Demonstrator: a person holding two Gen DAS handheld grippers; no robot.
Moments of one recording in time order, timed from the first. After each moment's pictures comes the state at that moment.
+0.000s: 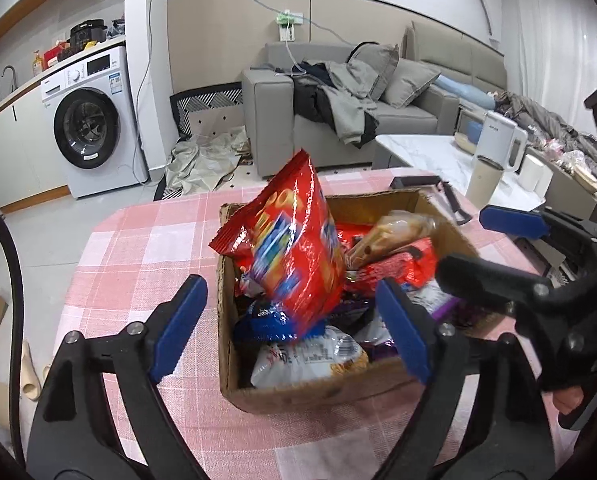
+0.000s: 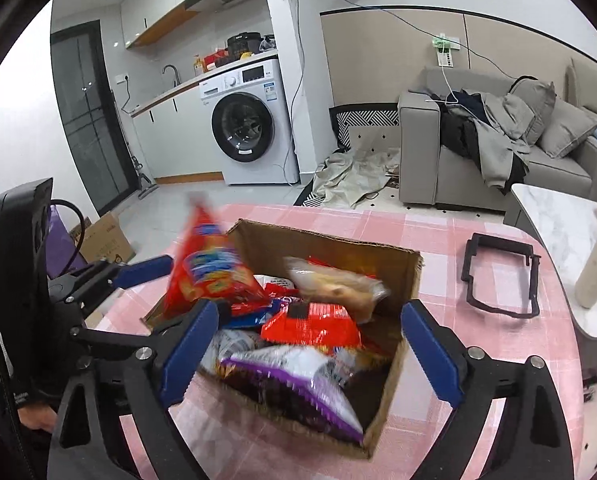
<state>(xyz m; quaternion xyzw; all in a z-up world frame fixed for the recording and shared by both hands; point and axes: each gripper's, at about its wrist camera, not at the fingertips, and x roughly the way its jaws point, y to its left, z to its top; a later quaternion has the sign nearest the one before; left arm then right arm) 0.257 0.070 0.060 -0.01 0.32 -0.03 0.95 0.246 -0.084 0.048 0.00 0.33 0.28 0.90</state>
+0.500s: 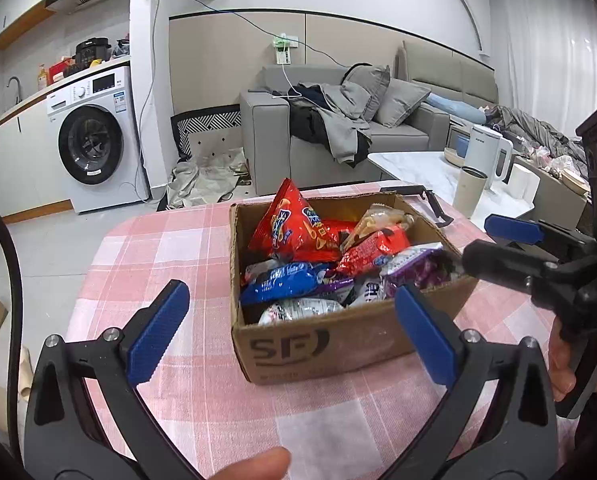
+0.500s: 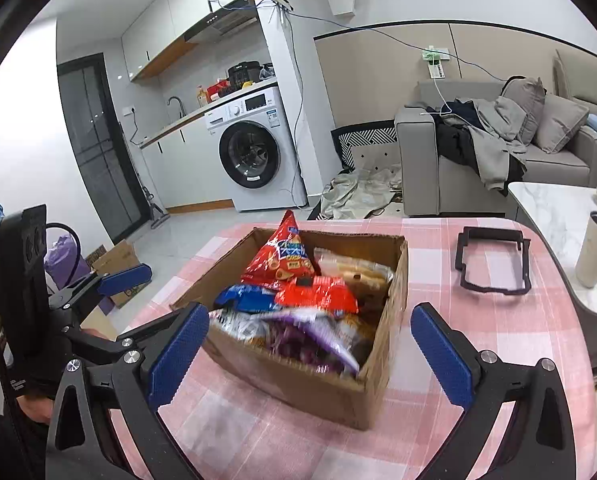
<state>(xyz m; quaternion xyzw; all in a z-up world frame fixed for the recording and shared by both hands) 0.175 0.076 0.071 -0.01 0.27 -0.03 0.96 0.204 -0.123 0.048 0.05 0.29 0.29 0.91</state>
